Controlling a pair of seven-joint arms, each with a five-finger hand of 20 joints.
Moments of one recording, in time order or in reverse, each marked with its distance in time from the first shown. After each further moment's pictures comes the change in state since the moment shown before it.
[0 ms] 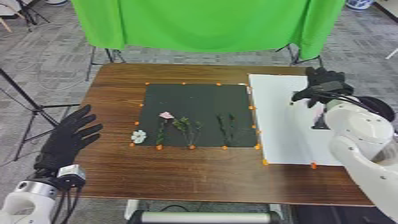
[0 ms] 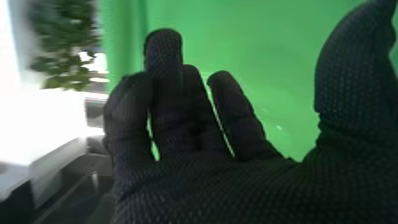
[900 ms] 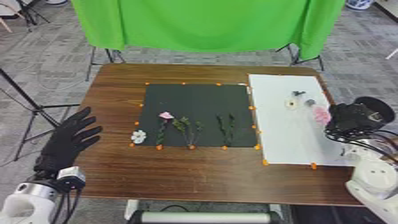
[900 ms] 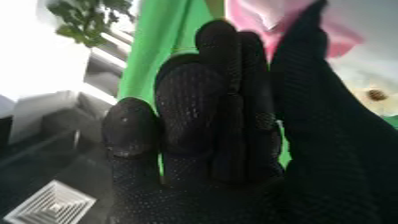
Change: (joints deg) left arm 0.8 -0.2 -0.2 -0.1 0.0 -0.1 -0.2; right arm -3.0 10.8 -15.9 20.7 -14.6 32.7 1.3
